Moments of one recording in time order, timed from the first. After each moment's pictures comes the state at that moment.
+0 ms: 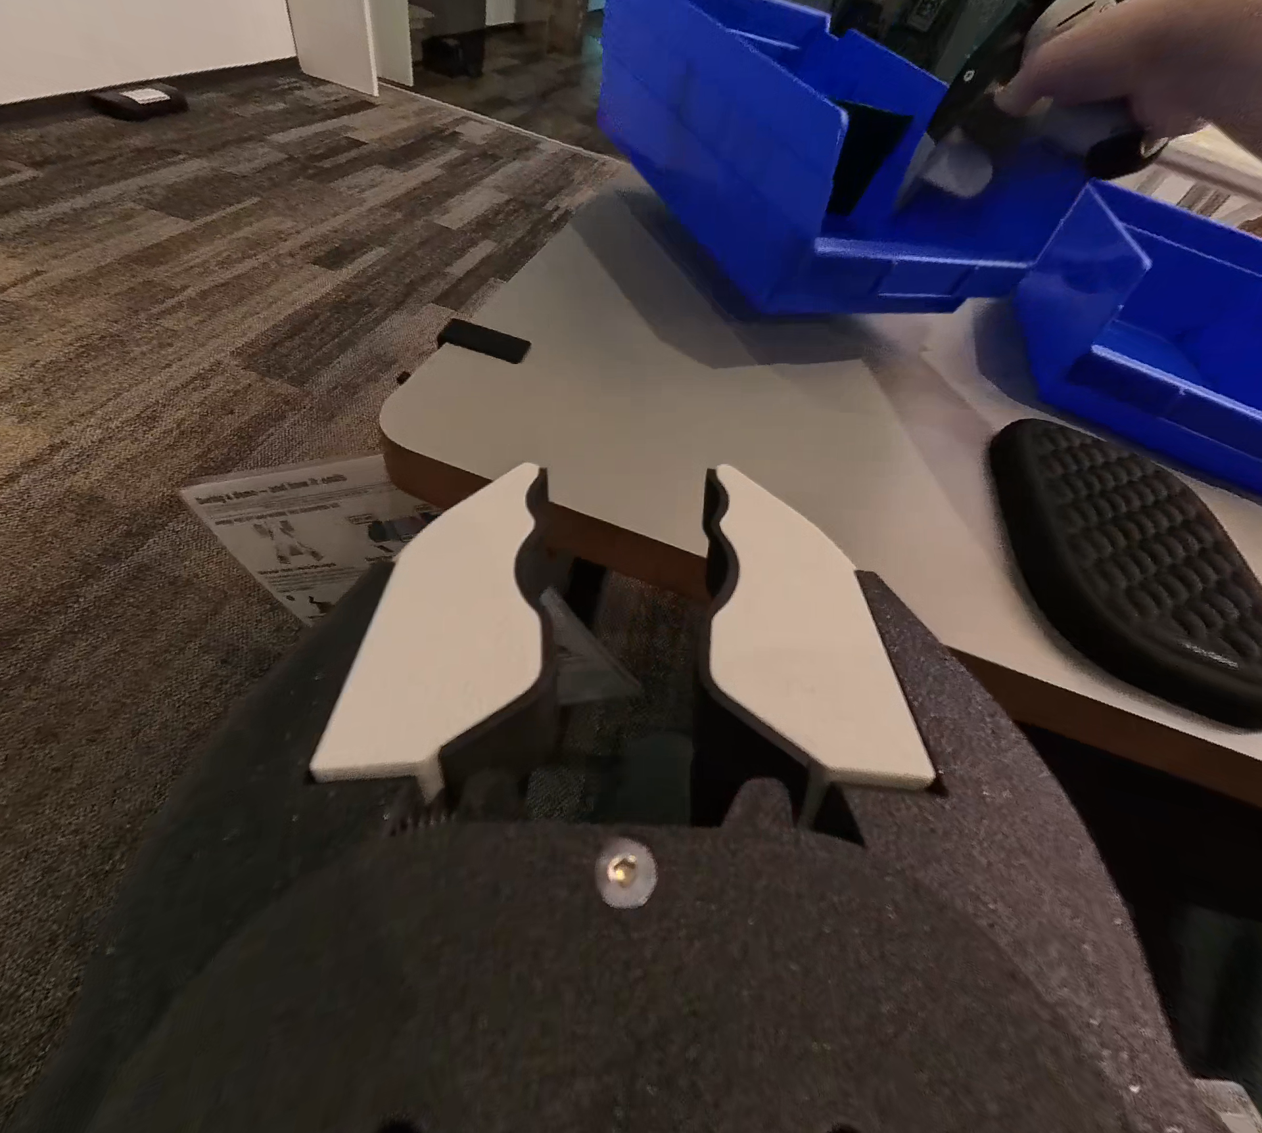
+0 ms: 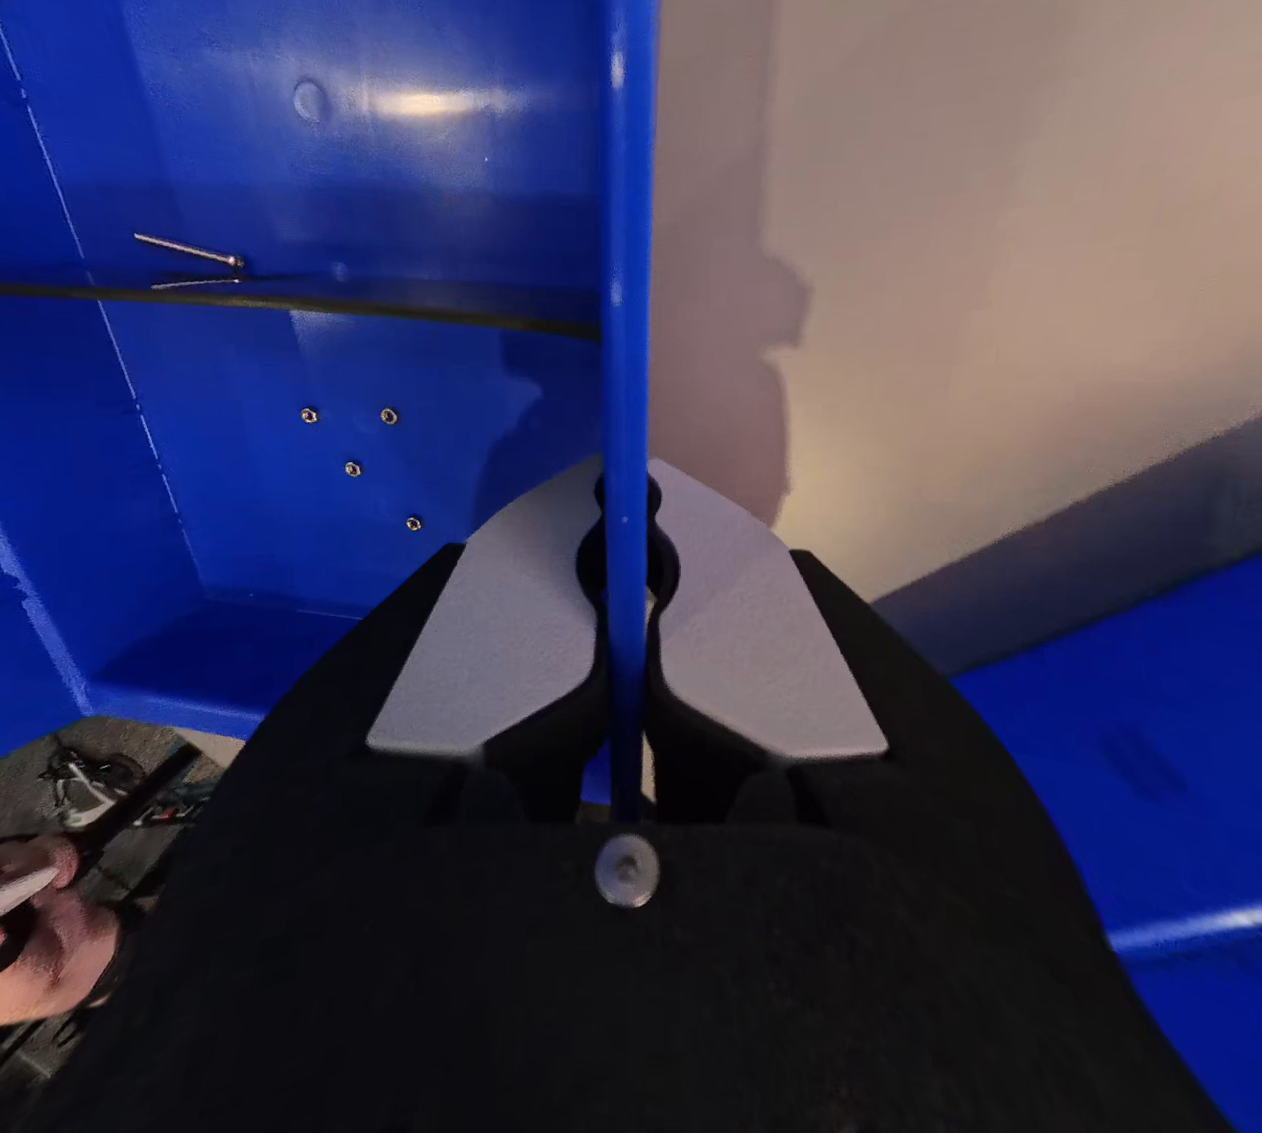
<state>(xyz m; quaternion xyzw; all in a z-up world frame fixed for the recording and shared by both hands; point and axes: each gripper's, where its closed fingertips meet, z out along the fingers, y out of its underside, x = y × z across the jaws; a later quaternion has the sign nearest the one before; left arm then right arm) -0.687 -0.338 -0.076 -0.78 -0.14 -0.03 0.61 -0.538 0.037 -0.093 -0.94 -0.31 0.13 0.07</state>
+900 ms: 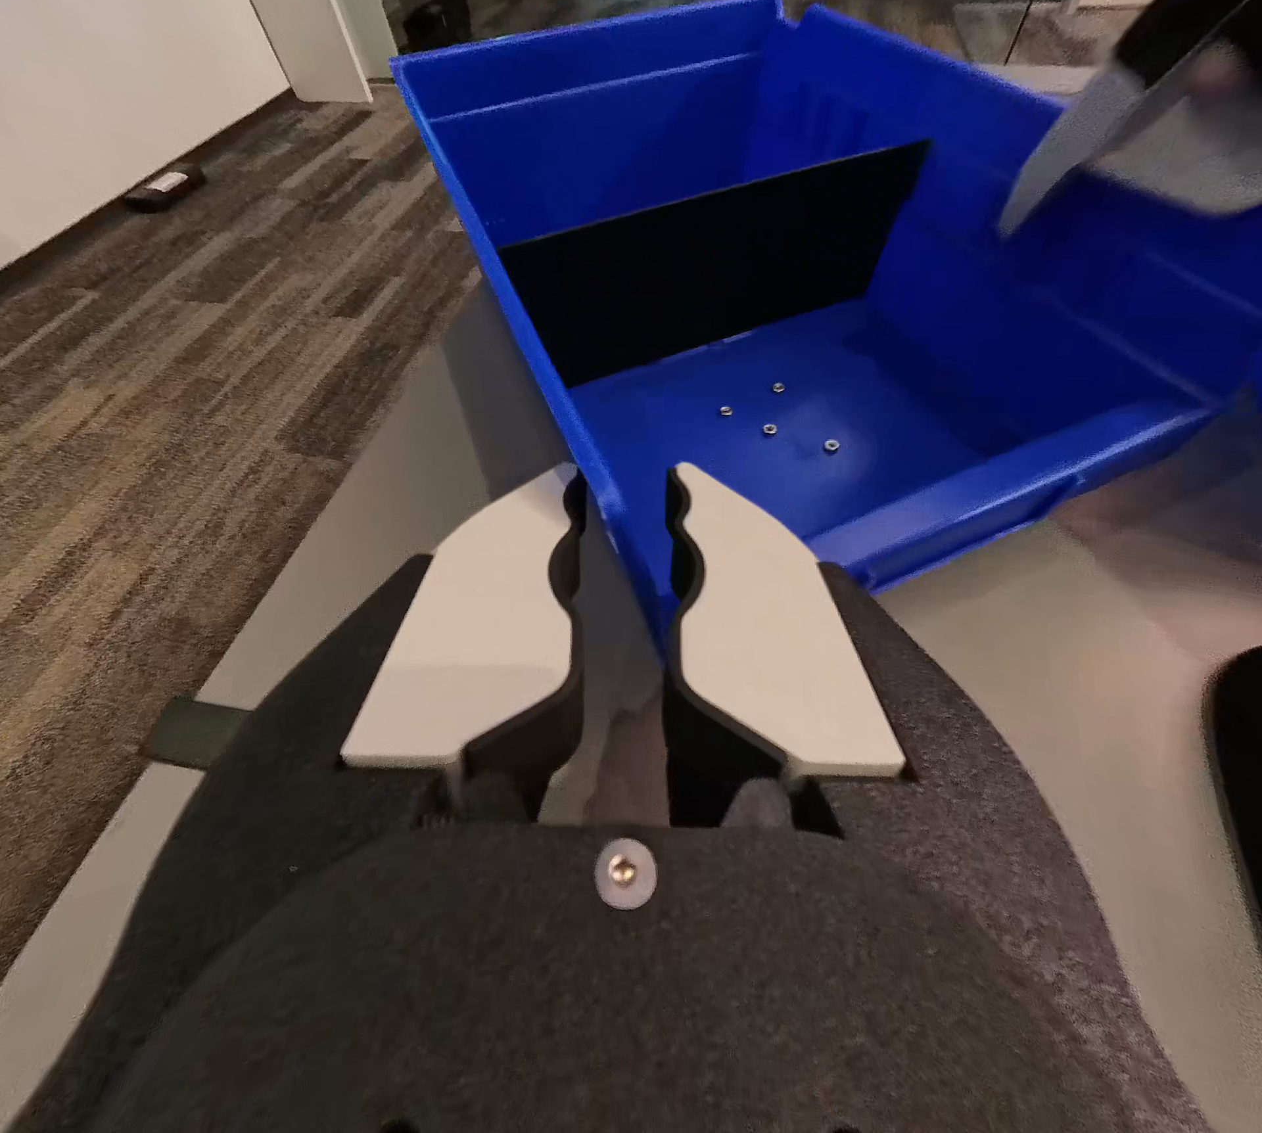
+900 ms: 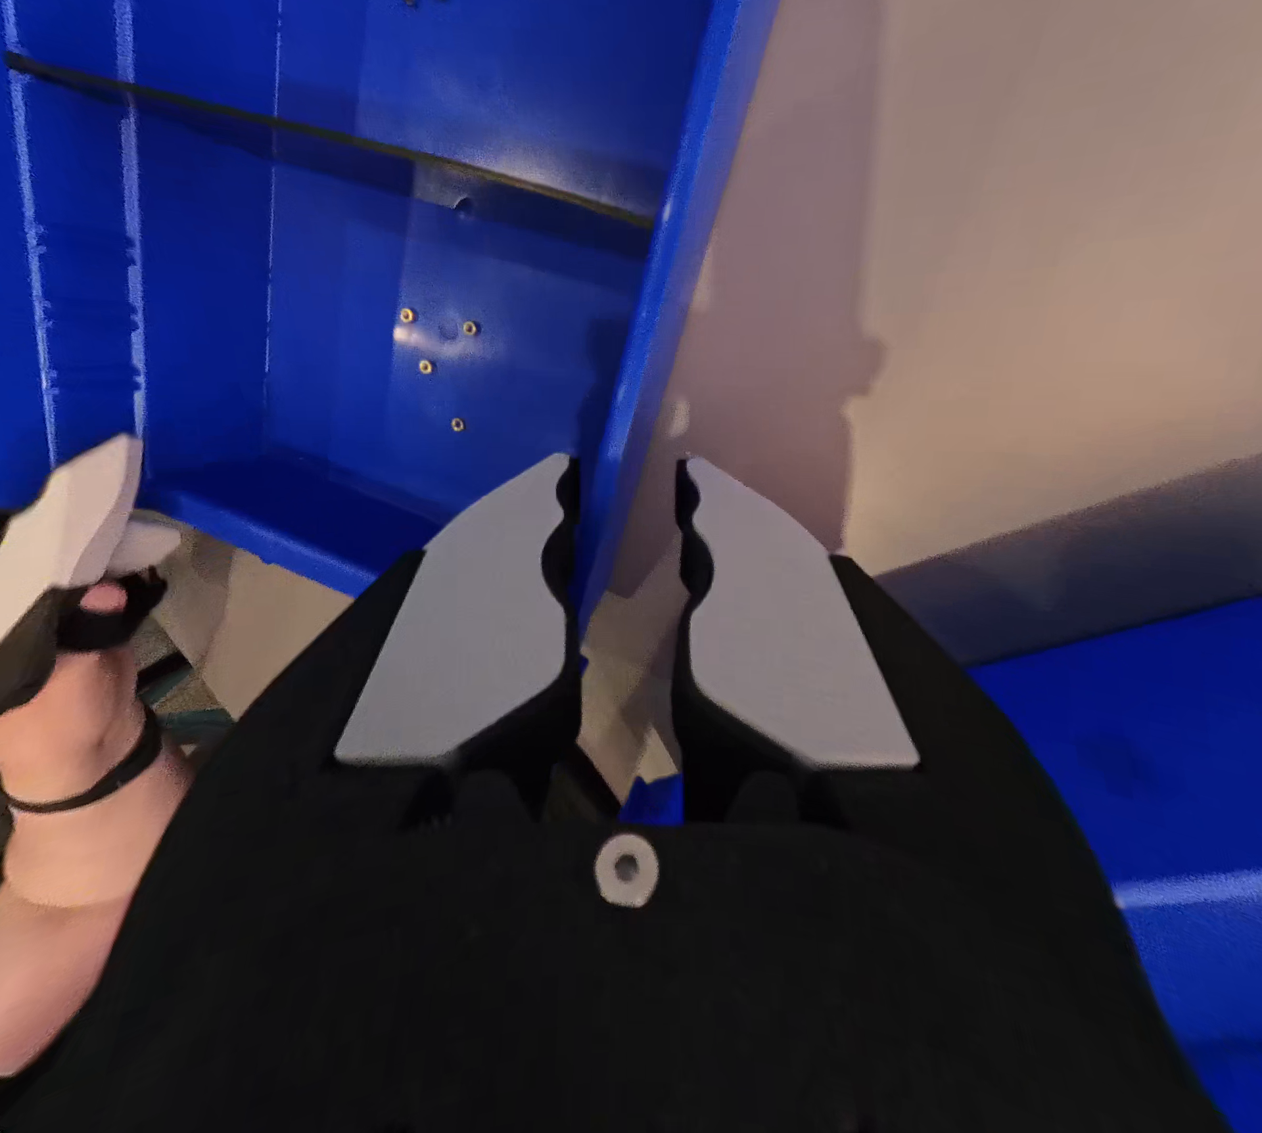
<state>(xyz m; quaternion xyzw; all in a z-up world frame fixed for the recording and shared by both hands) -0.653 -0.123 -0.081 -0.82 -0.05 0.07 0.56 -0.517 0.016 -0.085 -0.90 -0.38 0.19 0.09</state>
